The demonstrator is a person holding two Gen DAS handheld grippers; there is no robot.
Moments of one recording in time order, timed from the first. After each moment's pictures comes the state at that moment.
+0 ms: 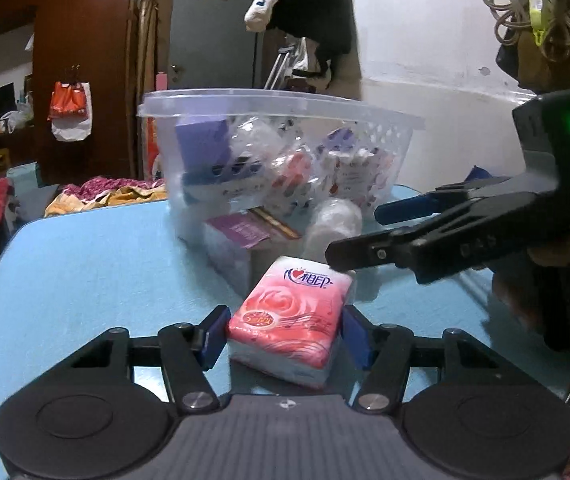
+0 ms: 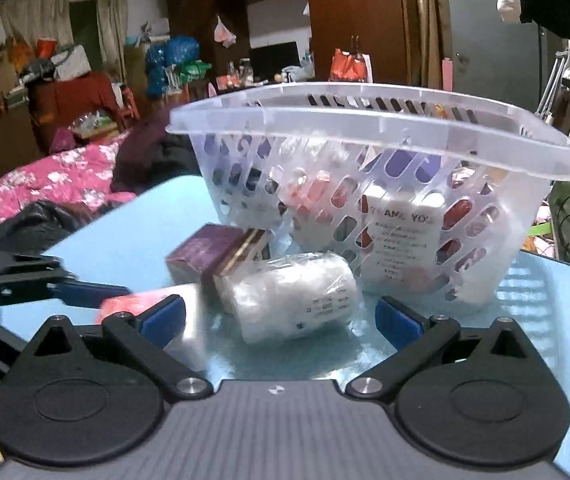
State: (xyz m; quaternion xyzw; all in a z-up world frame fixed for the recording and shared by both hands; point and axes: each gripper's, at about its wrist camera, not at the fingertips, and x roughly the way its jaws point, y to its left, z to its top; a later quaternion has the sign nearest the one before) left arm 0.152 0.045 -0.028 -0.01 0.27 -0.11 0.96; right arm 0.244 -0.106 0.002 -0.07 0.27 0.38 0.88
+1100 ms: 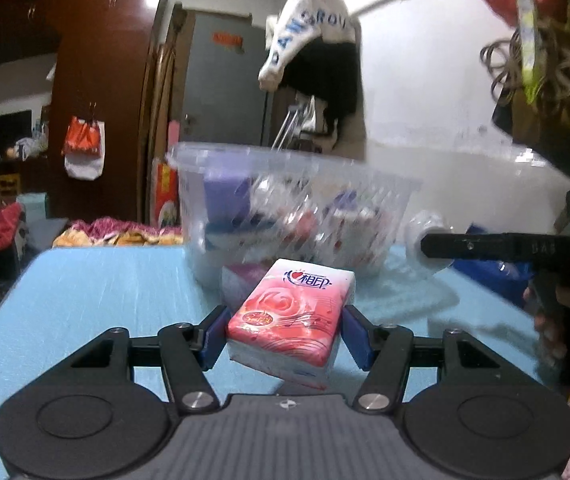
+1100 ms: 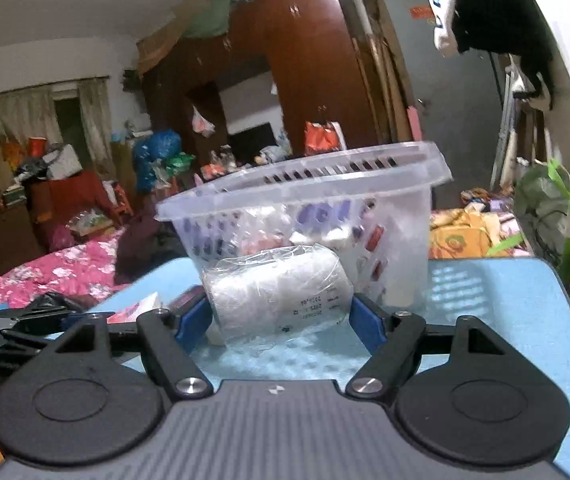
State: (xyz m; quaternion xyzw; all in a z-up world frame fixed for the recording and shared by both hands) left arm 0.127 0.057 -0.018 -0.04 0.16 -0.11 0.98; right arm 0.212 -0.187 0.013 0.05 0.17 0.37 0.91
